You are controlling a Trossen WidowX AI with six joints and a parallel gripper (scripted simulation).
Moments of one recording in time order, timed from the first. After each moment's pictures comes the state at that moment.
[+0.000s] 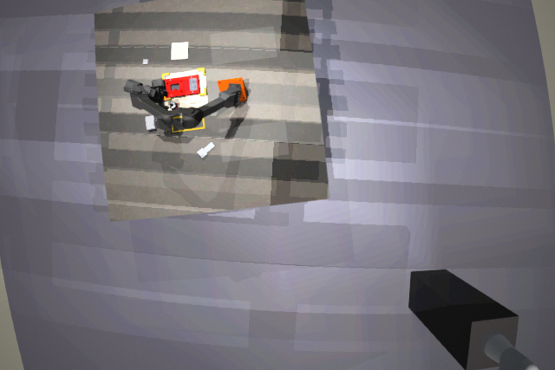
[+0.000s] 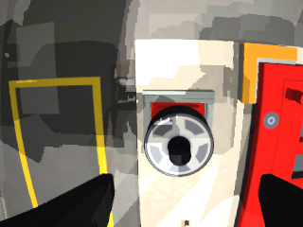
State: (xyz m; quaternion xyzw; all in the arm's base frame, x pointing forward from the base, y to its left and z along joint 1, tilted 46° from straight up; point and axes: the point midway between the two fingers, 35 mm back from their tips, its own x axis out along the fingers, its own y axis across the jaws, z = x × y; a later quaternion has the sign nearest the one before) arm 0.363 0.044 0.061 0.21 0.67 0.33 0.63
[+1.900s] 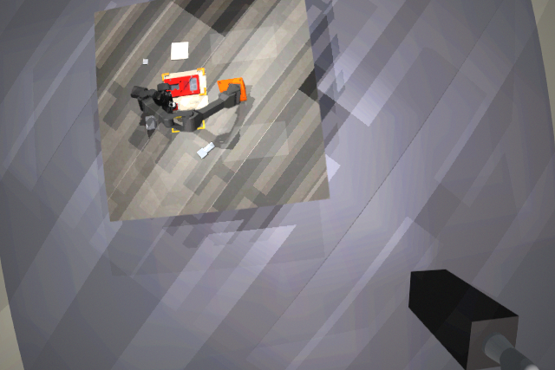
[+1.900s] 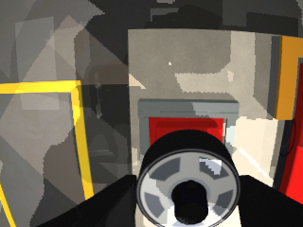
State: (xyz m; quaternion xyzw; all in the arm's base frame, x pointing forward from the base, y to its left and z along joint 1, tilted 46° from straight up) arm 0.355 0.081 0.030 0.21 0.67 0.33 0.62
